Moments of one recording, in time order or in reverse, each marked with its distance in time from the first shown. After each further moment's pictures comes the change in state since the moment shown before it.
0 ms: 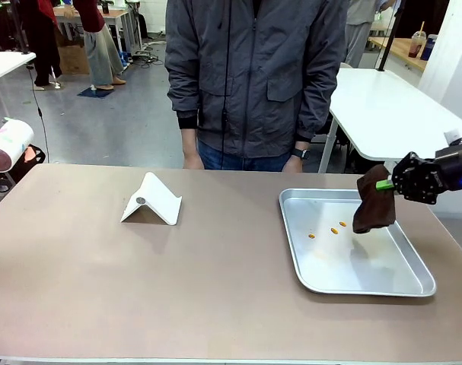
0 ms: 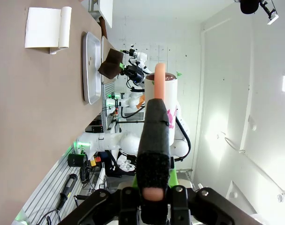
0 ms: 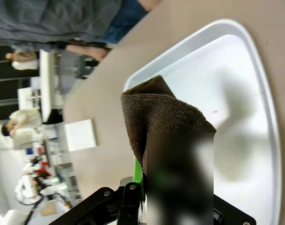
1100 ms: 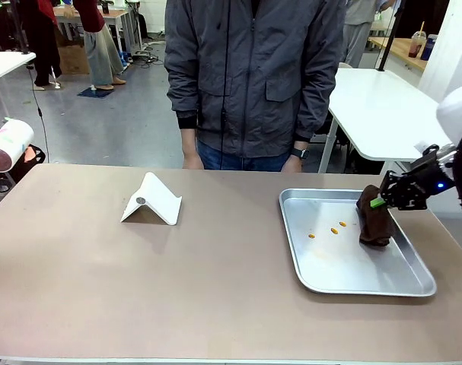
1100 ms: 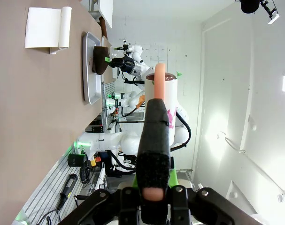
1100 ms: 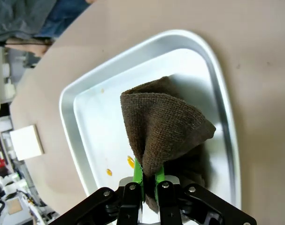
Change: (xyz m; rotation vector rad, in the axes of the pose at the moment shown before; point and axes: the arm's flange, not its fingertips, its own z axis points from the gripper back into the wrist) left arm 0.000 0.000 0.000 0.001 0.000 0.000; right arm 0.048 -0.026 -0.061 -0.226 0.111 0.046
